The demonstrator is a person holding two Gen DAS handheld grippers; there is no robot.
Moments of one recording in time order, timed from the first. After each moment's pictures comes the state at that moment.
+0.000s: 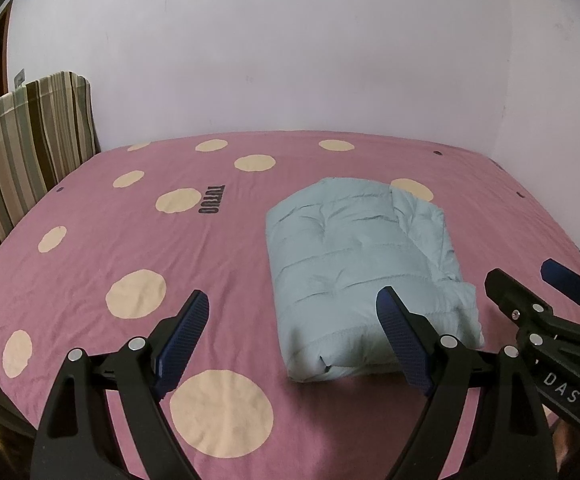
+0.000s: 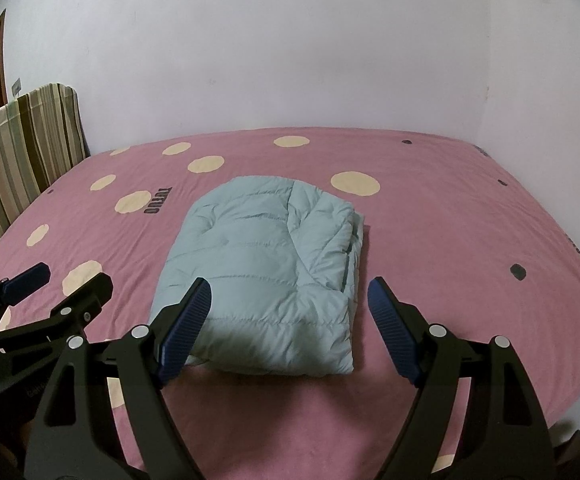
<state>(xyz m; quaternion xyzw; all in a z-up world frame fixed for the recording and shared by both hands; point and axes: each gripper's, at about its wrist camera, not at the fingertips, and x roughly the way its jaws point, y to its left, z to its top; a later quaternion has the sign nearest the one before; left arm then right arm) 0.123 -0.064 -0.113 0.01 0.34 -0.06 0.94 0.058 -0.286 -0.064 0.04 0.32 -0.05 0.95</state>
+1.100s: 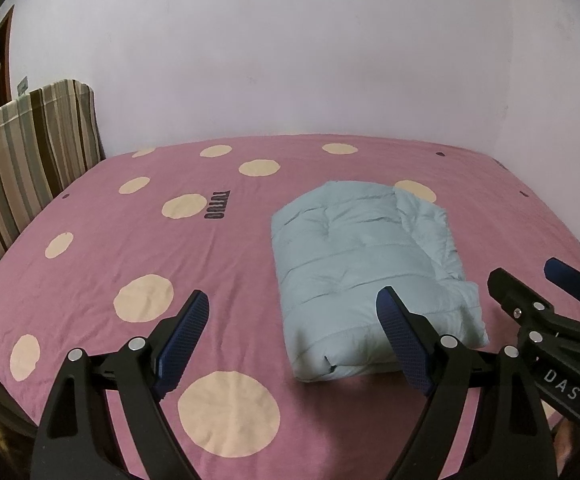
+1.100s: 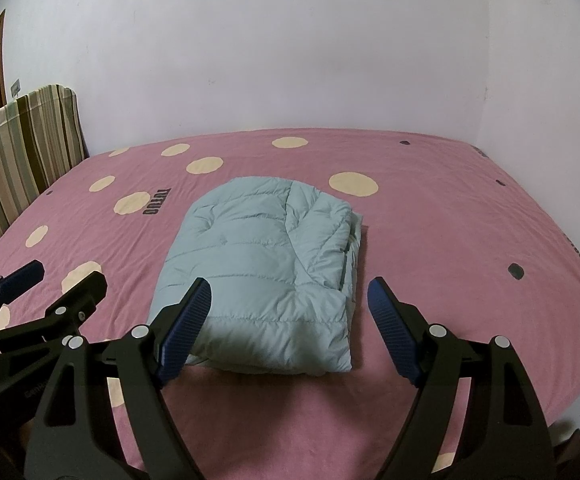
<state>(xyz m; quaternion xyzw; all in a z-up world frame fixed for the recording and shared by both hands) 0.119 -0.060 -0.113 0.02 0.33 -0.06 0.94 0.056 -0.287 -0.063 0.04 0.31 -0.05 0.95</state>
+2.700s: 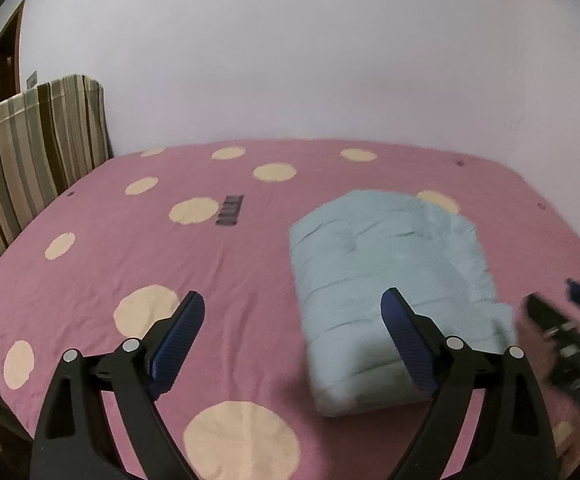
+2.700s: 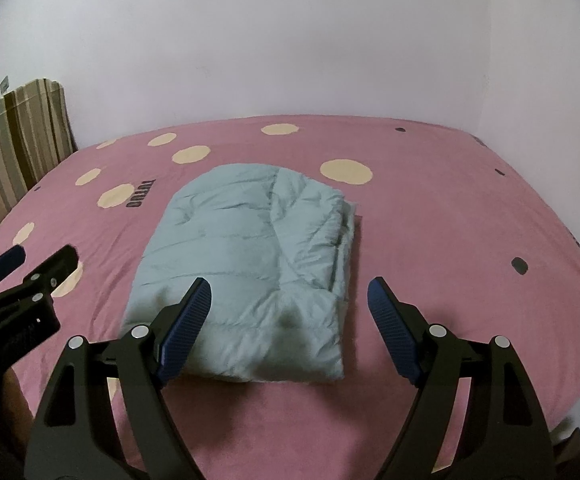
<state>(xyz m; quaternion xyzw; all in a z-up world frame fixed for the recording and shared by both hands) 0.157 -0.041 -0.132 0.01 0.32 -0.03 0.95 0.083 -0.305 -0.083 0.04 0.34 -0.06 0.94</state>
